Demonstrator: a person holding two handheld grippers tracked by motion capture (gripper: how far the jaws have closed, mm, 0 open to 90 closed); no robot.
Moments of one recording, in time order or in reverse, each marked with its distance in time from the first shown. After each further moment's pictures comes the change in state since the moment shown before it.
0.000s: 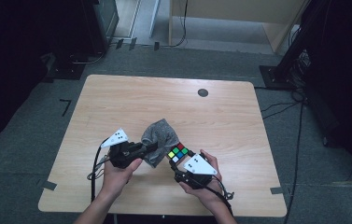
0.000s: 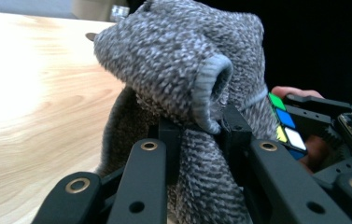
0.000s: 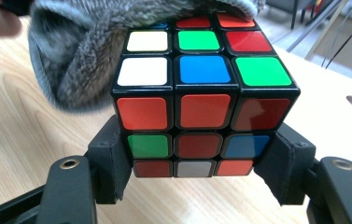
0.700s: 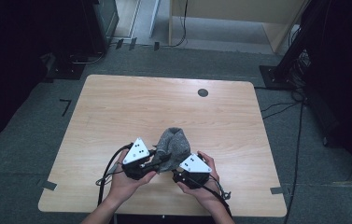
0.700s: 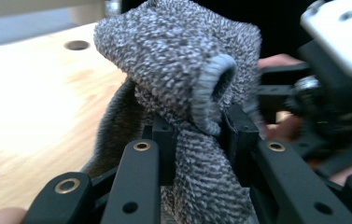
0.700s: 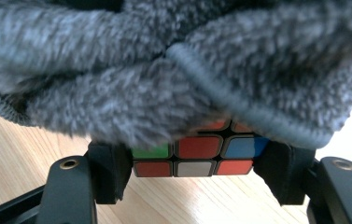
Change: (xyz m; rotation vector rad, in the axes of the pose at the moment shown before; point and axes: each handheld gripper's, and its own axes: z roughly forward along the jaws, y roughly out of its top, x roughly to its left) left arm -0.048 -0.003 0.016 0.075 0.116 0.262; right arm 0.005 -0.008 0.013 0.100 -0.012 0.012
